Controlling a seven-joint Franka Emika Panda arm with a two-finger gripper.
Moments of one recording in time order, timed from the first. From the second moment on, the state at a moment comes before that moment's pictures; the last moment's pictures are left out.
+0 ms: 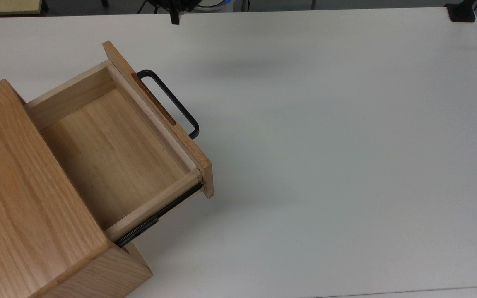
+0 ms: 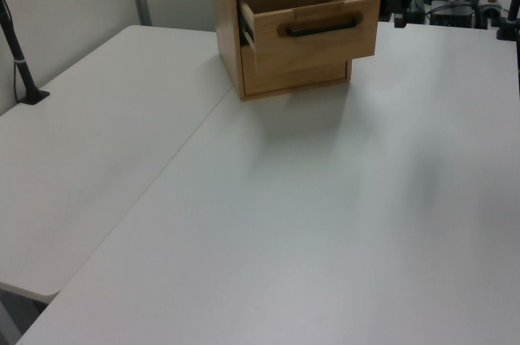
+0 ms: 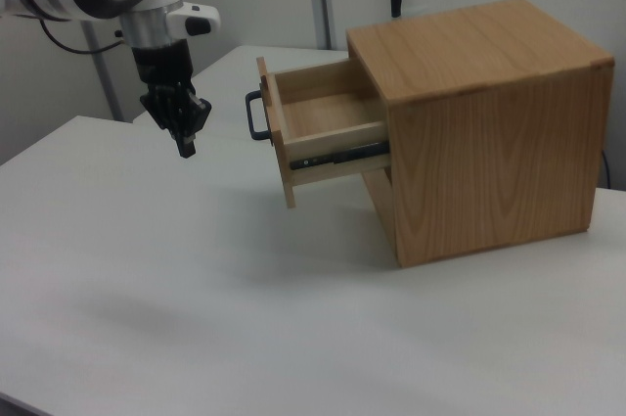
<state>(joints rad) 0.03 -0.03 -0.02 -1.68 -0.03 1.60 0.10</state>
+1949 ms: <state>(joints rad) 0.09 0.28 -0.04 -1.48 -0.17 1.99 0.89</state>
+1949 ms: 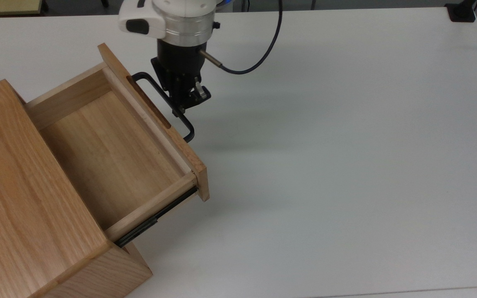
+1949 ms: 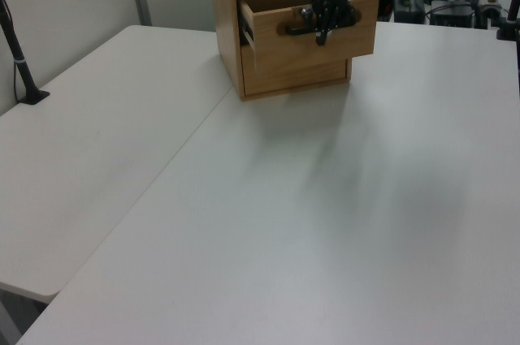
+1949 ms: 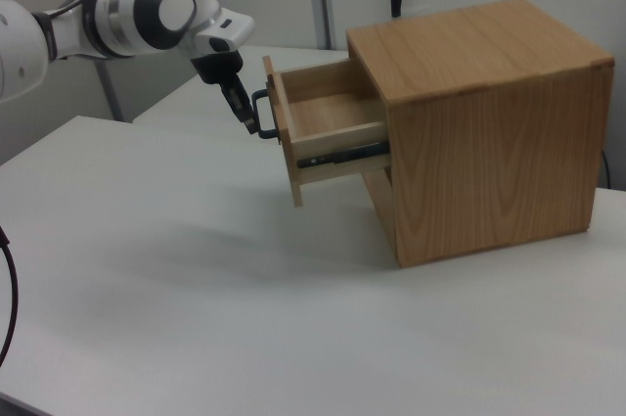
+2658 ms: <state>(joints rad) -0.06 0.34 -0.04 -1.48 -0.25 2.22 0.89</state>
